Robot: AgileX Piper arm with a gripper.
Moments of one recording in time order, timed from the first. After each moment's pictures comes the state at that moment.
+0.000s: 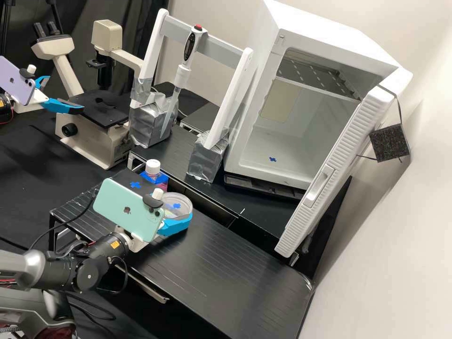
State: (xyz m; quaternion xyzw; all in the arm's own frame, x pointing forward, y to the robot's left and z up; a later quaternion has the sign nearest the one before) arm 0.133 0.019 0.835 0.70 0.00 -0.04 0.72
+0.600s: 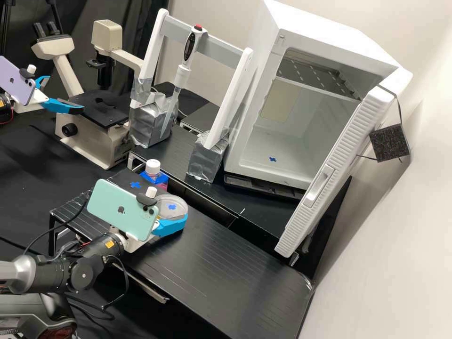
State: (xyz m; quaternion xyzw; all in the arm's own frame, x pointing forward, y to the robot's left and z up) arm 0.128 0.023 0.830 0.68 0.00 -0.06 0.73
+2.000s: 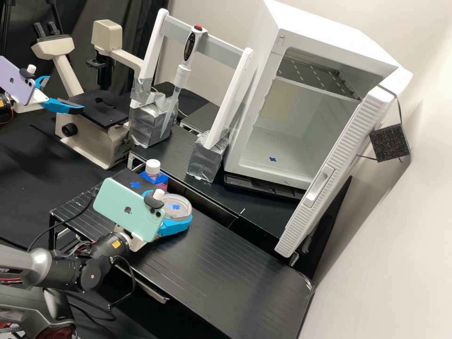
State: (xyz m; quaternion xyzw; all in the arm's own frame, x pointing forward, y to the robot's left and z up) arm 0.139 0.018 0.829 0.71 0.02 -0.05 0.70
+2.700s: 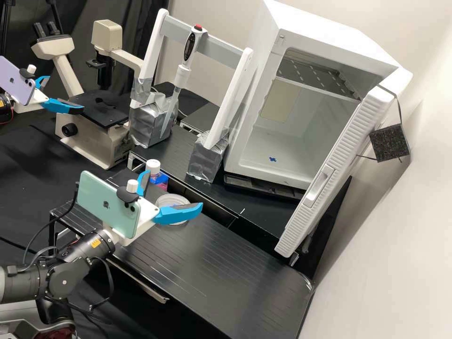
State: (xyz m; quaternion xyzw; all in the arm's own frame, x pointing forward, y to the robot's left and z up) arm 0.099 0.051 0.852 0.68 -0.04 0.11 0.73
